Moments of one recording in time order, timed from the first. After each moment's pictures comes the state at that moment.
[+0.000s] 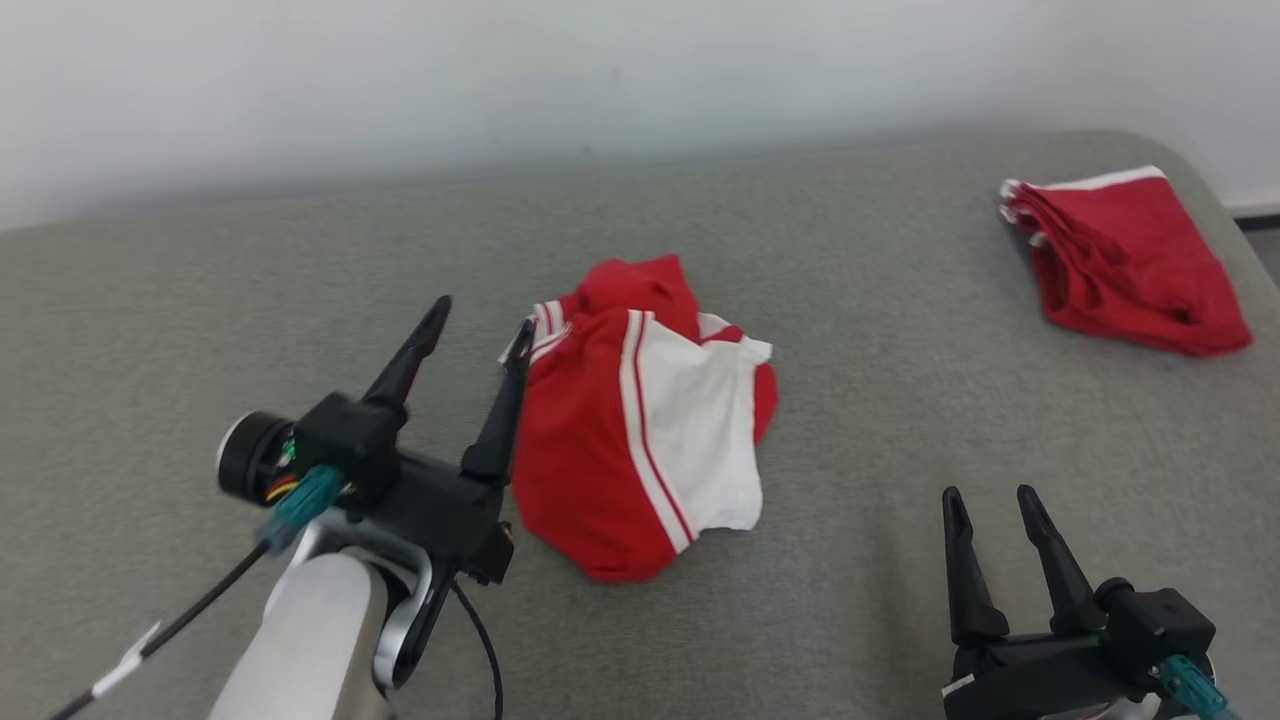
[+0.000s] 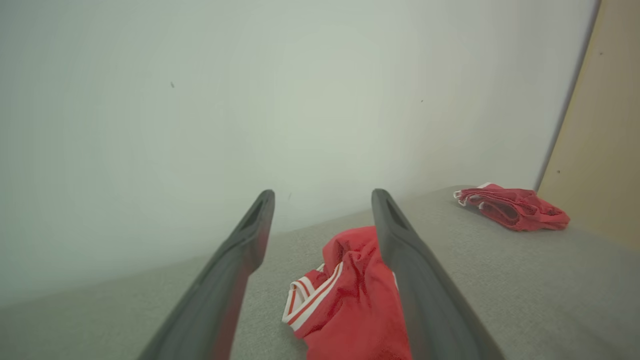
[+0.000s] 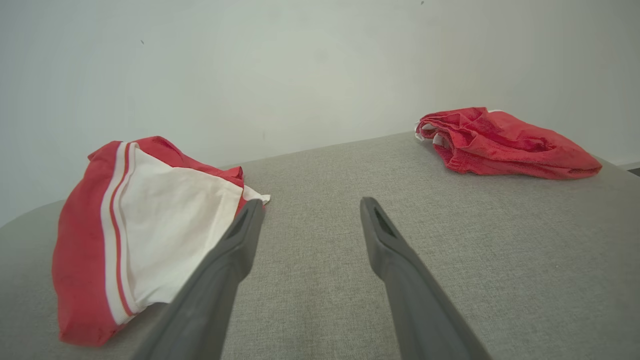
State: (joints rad) left arm -0.46 0.16 -0.31 0.25 -0.28 -0.13 -0.18; right arm -0.07 -0.06 0.05 0.21 0.25 0.13 -0.26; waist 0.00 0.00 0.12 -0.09
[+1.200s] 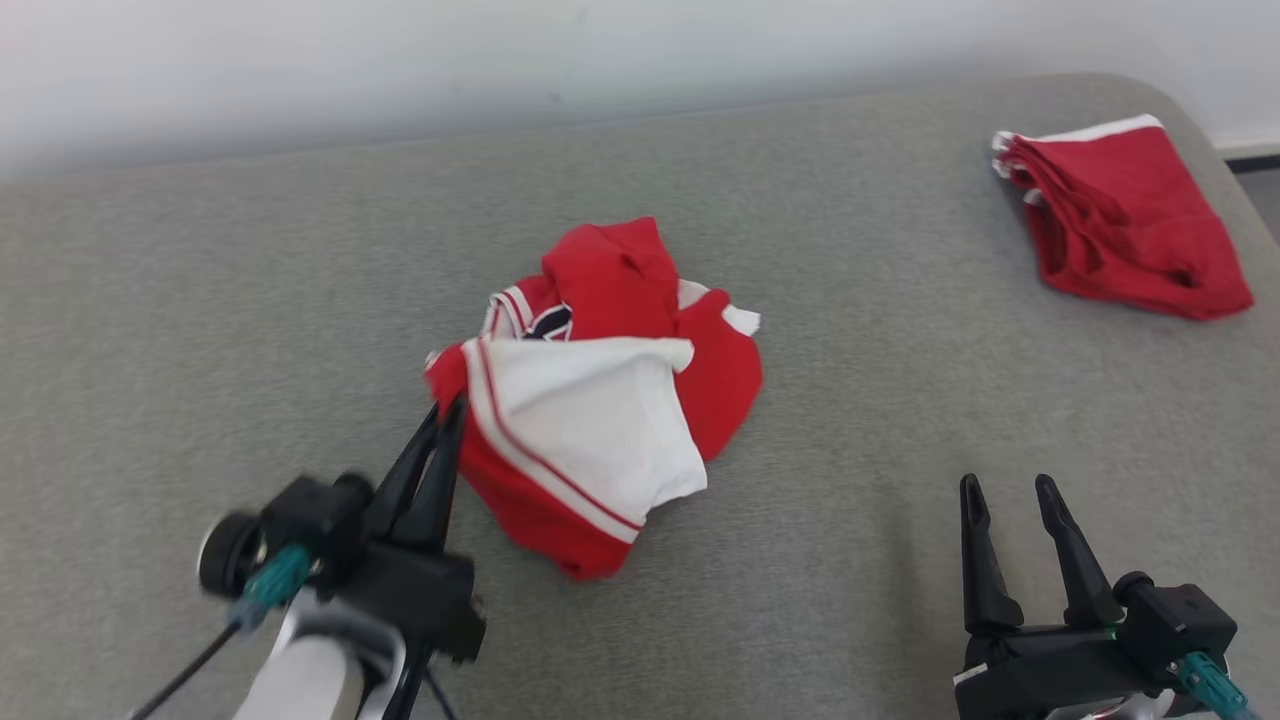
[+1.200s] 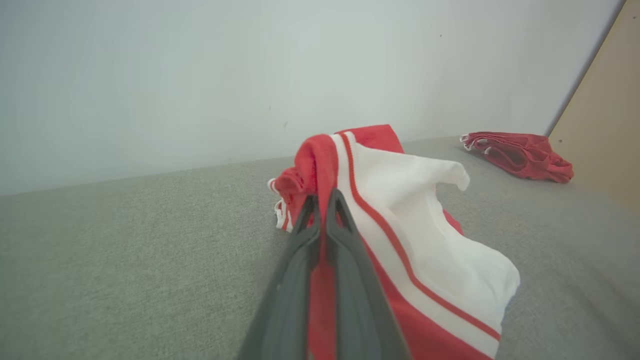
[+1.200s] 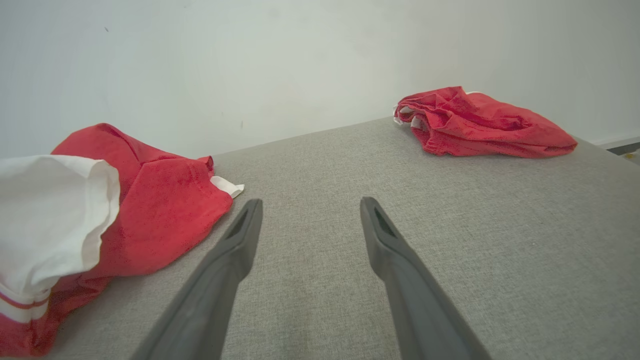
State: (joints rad) left arm -0.40 0.25 -0.40 0.25 -0.41 -0.05 -0.16; right arm -0.07 -0.05 0.02 0.19 0.25 0.13 -0.26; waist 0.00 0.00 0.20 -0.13
